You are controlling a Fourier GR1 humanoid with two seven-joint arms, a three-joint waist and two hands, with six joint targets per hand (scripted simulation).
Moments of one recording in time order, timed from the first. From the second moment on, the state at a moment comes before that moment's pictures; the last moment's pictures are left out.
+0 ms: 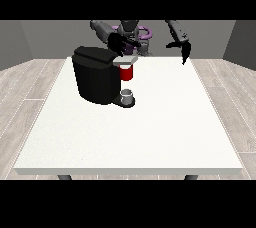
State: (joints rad) left arm -0.17 0.16 0.19 -1.09 -0.03 -0.45 -0.50; right arm -0.74 -0.03 -0.02 -1.05 0.20 -0.24 -0.17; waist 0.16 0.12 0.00
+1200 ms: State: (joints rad) left arm -0.24 0.16 0.17 -0.95 -0.04 -0.46 -0.58; right arm -0.86 0.00 0.21 -0.99 0.20 -0.26 -0.17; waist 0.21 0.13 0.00
